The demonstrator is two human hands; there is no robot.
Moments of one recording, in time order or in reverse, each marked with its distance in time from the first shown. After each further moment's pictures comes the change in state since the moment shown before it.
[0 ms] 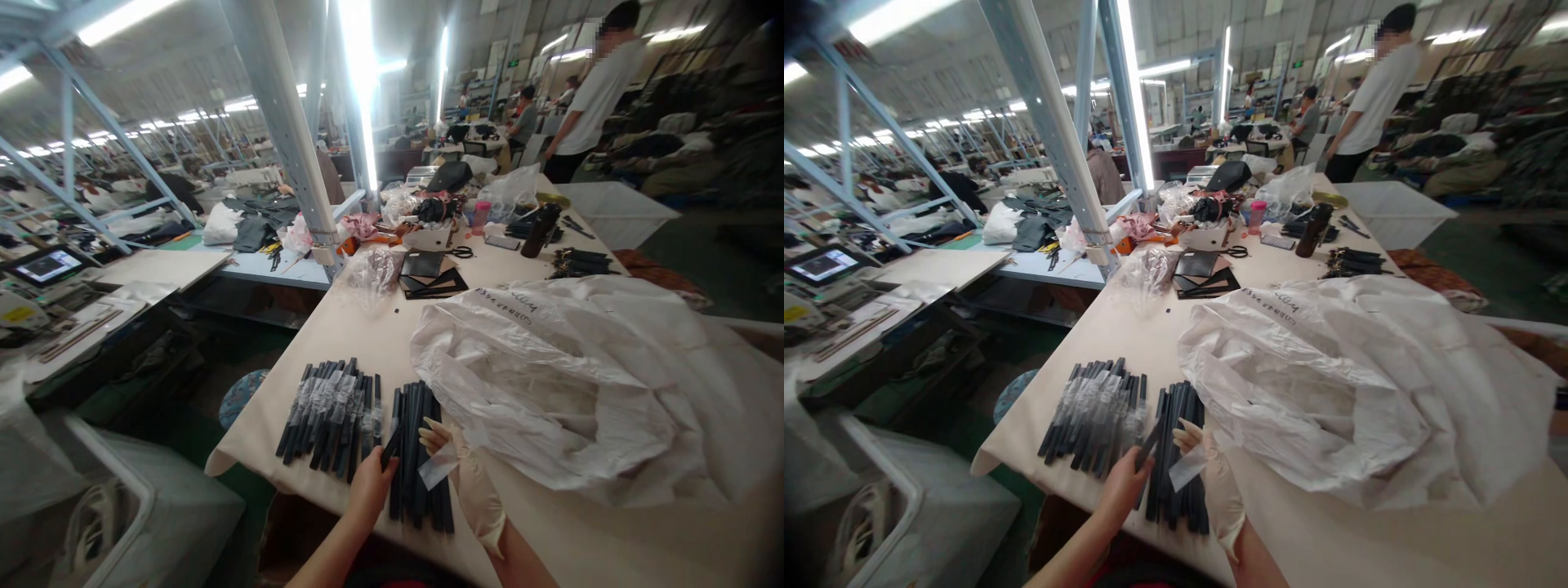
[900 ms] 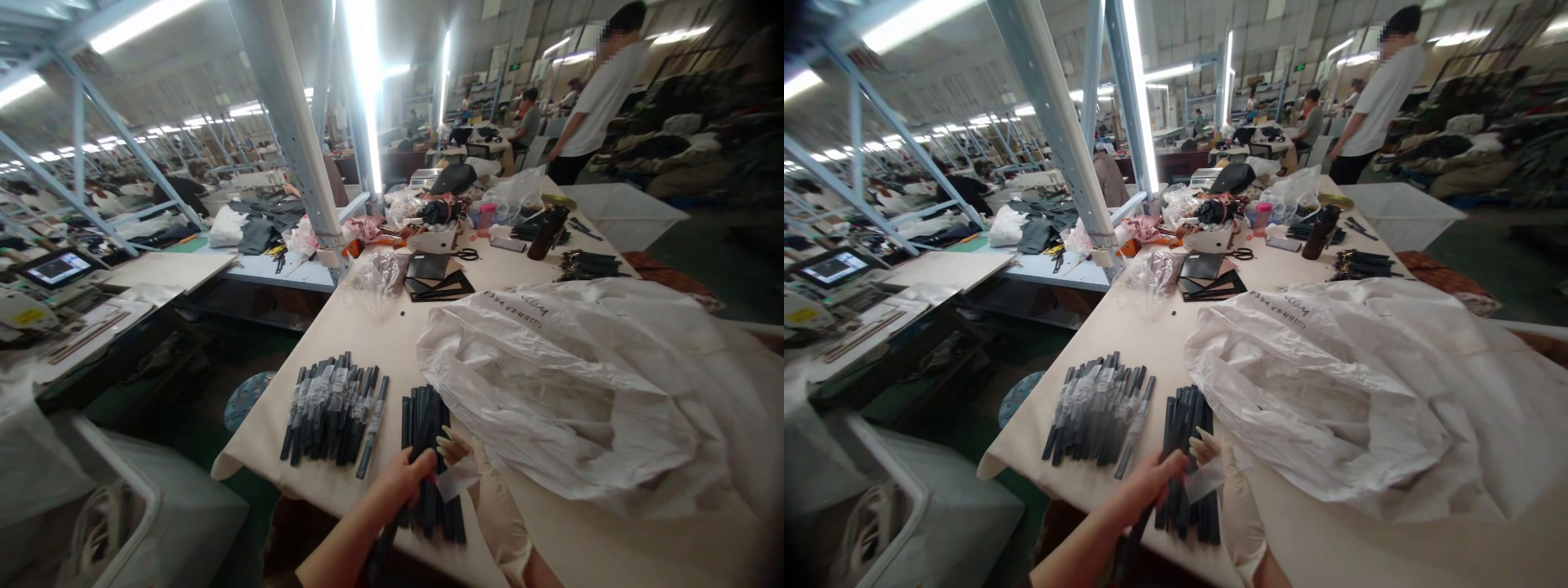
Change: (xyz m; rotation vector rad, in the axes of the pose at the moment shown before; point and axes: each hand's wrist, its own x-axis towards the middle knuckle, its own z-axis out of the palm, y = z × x) left_hand -0.006 0.045 -0.022 -0.360 -0.296 0.044; right_hand -0.014 -0.004 0.008 0.045 0.108 -0.013
